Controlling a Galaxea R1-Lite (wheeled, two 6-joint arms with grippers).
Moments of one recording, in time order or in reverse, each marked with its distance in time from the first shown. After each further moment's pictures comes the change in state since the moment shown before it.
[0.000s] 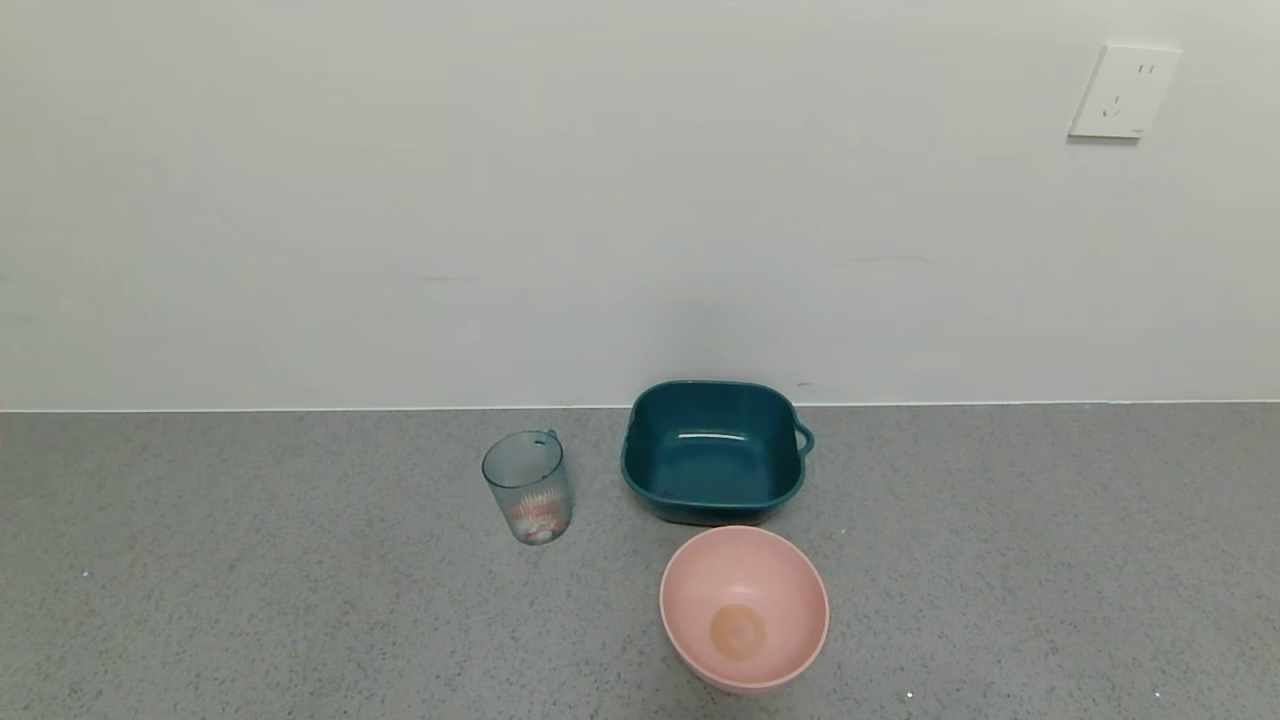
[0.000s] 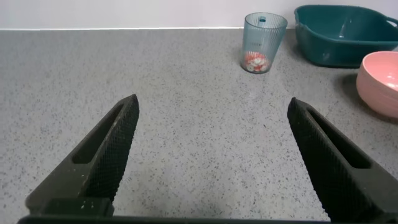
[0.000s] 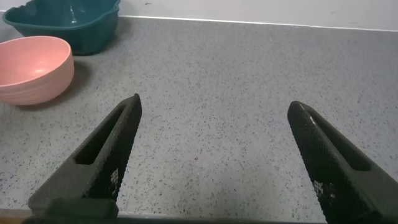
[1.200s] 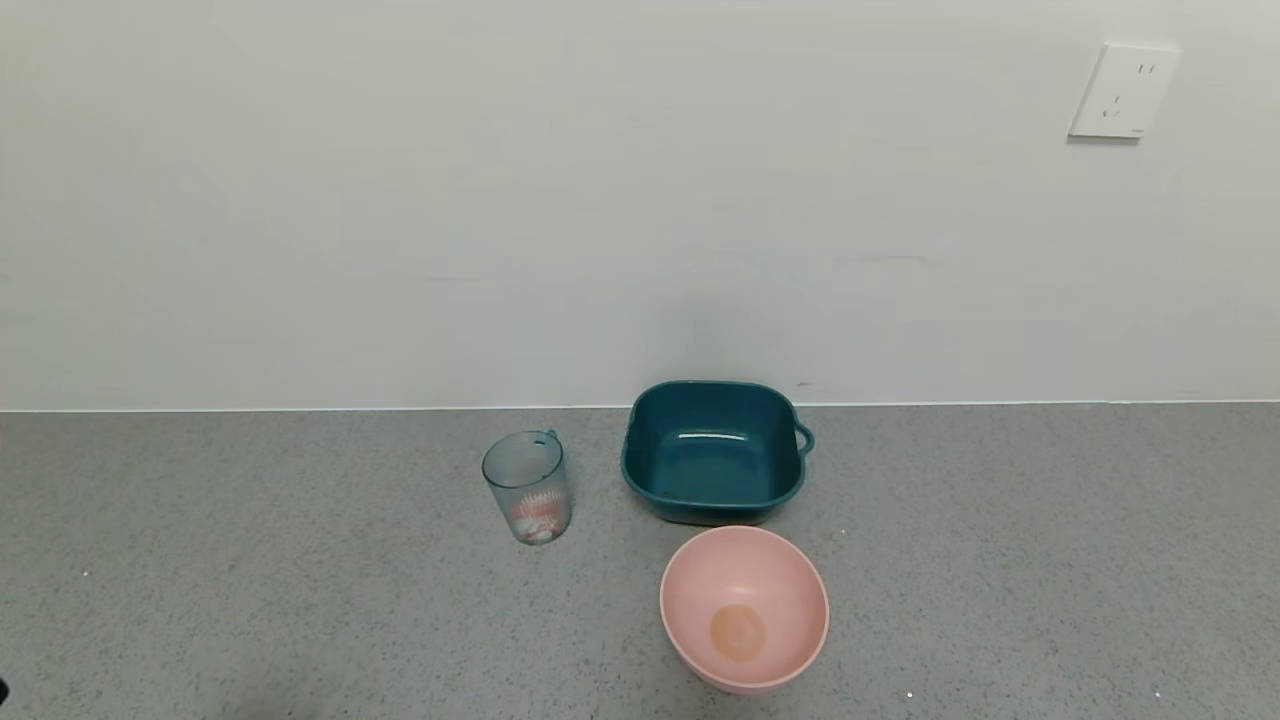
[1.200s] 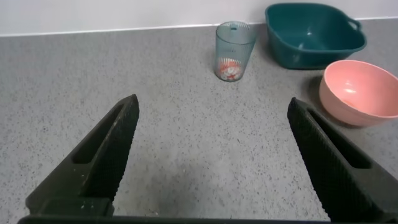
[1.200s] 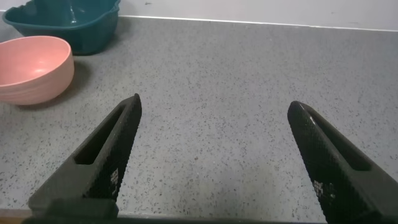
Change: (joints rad) left arm -0.011 0.470 -0.273 -0.049 -0.110 -0.001; right arm 0.000 0.000 0.000 0.000 0.000 0.000
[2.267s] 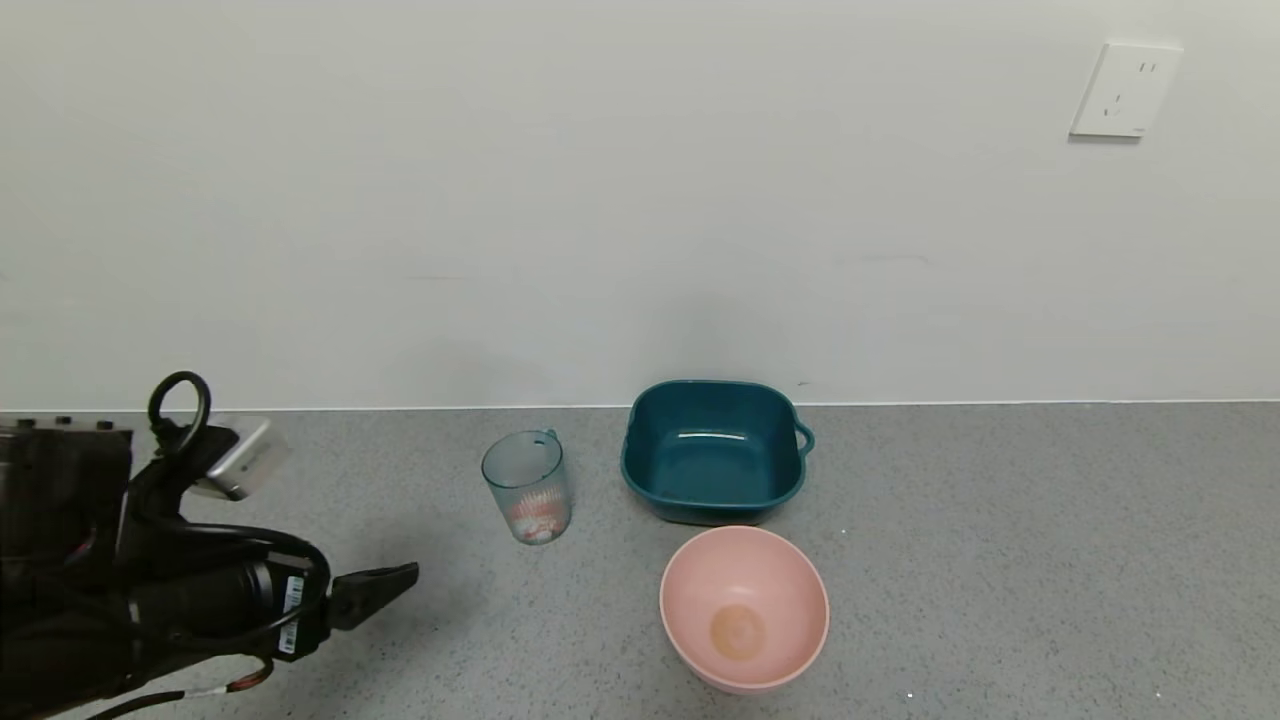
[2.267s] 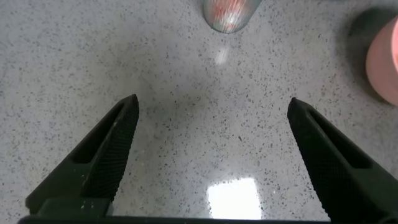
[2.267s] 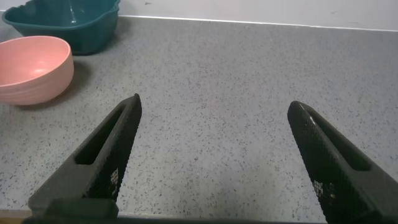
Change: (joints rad) left arm -0.148 0.869 -0.298 -0.067 0.056 0.009; right arm 0.000 0.000 0.000 0.000 0.000 0.000
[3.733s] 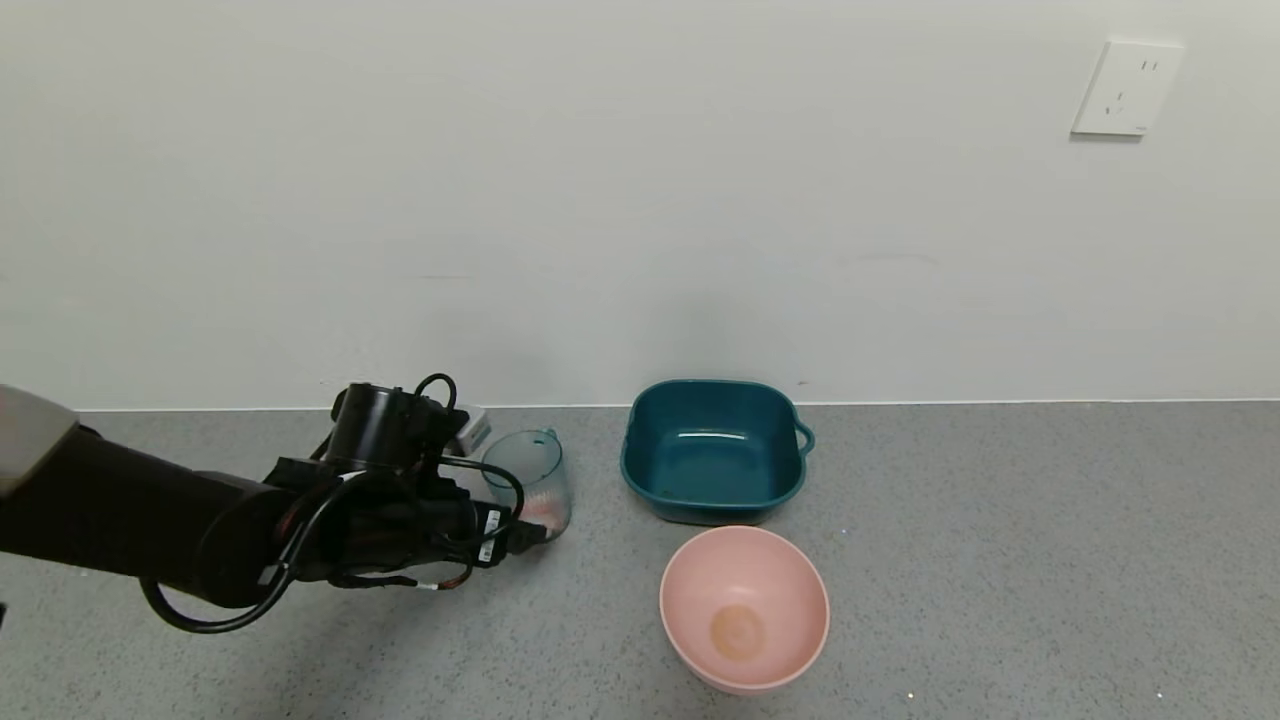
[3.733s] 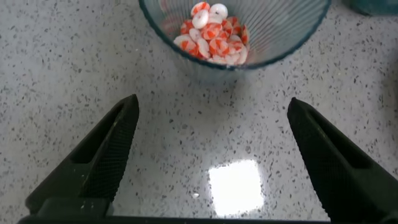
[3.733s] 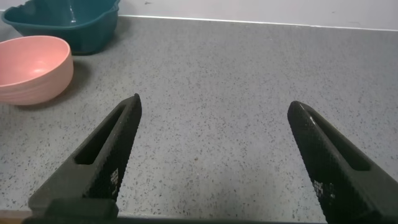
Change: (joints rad) left arm -0.113 0.551 -0.276 -0.152 0.058 -0.040; right arm 0.000 0.000 0.000 0.000 0.000 0.000
